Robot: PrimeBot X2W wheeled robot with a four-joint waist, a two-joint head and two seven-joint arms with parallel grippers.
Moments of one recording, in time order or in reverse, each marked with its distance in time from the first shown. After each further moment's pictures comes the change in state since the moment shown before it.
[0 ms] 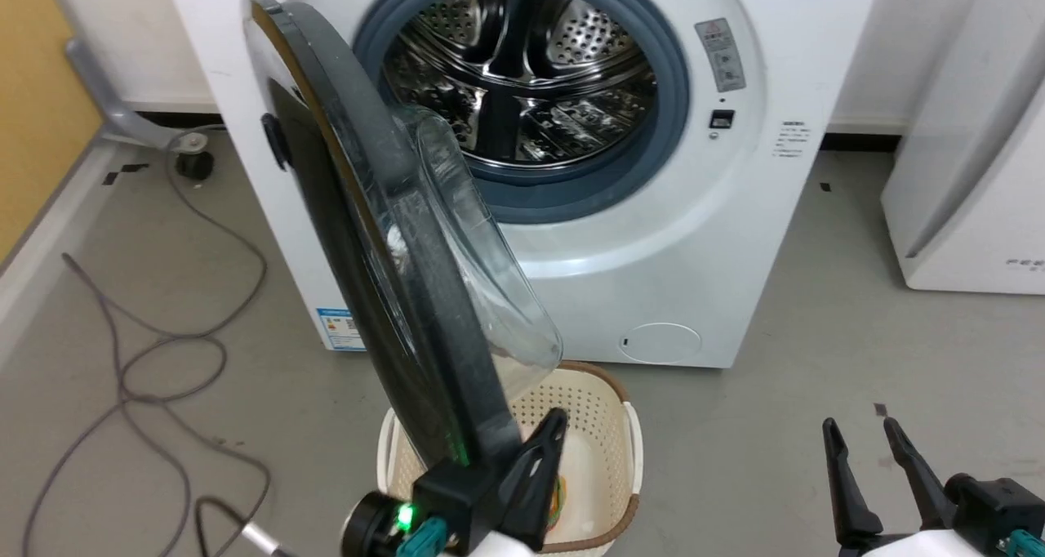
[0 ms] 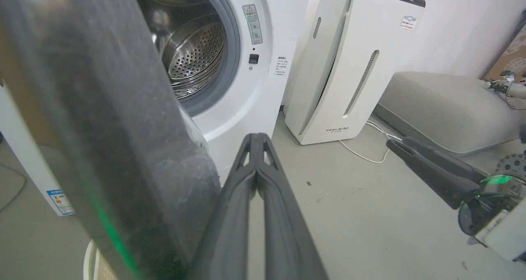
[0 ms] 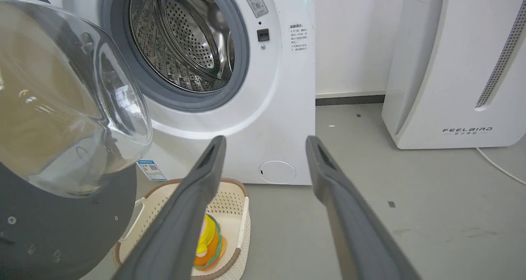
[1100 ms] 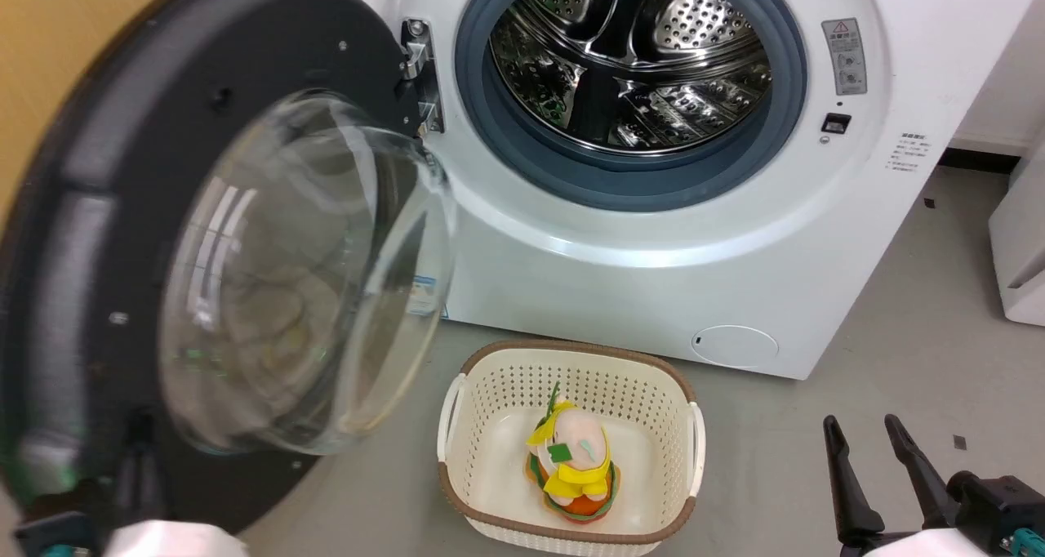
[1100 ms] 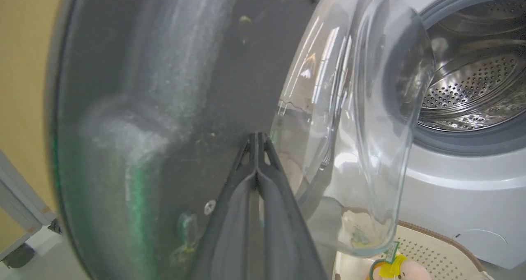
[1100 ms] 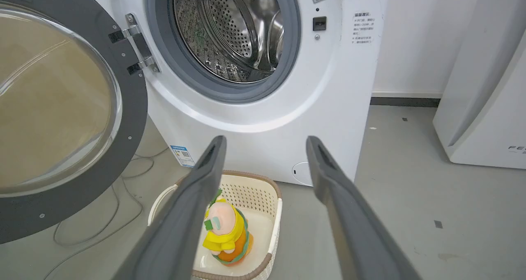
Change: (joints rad) left arm 0.206 0.249 0.500 0.017 -0.109 0.181 -0.187; right arm 0.009 0.000 0.000 -0.033 0.000 0.000 0.018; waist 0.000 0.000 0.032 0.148
